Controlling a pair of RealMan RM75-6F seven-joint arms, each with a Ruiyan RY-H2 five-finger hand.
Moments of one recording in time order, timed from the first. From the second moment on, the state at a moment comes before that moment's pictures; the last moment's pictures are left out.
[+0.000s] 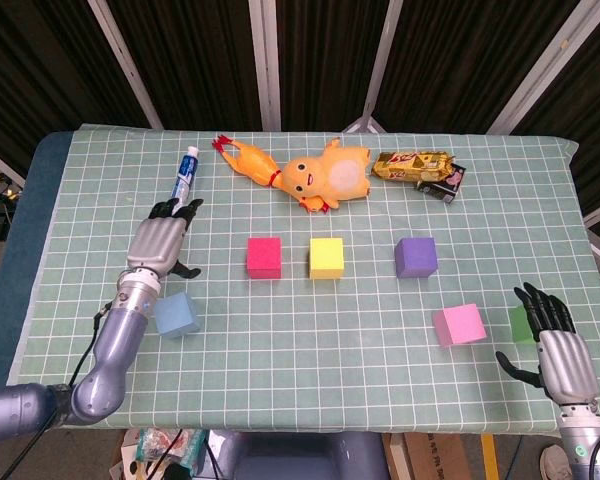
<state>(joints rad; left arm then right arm) -0.87 -1.37 -0.43 -1.84 0.41 1.13 0.85 0.08 -1.13 0.06 -1.68 -1.49 1.43 0.10</state>
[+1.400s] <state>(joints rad) -1.21 -1.71 -0.35 -1.38 0.23 1.00 0.91 0.09 -1.12 0.06 -1.70 -1.46 1.41 0.12</state>
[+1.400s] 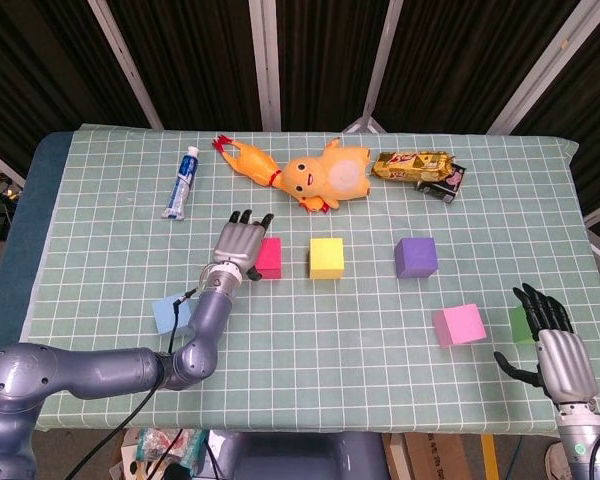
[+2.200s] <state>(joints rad) -1.22 -1.75 -0.35 -1.36 0.29 1.01 0.85 0.09 -1.12 0.06 -1.70 -1.46 1.40 0.13</state>
